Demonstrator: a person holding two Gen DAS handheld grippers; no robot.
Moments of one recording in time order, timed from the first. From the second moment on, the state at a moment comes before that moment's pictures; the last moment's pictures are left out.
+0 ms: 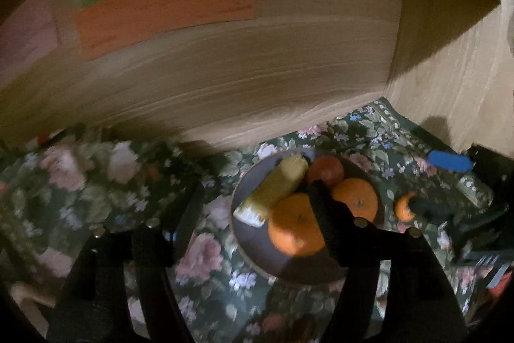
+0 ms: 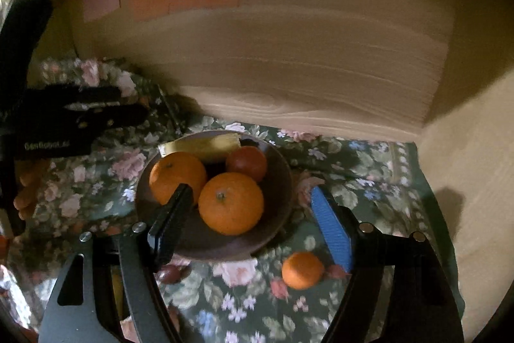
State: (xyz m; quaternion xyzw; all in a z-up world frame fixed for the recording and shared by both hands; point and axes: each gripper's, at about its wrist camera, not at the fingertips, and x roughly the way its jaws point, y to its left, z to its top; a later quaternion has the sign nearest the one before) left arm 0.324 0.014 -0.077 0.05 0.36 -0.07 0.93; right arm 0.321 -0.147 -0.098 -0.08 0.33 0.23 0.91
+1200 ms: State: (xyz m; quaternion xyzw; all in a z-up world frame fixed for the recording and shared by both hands) left arm 0.148 0.039 -0.151 0.03 0.43 -0.05 0.90; right arm 0.184 -0.102 -0.158 -0.11 0.37 0.28 0.88
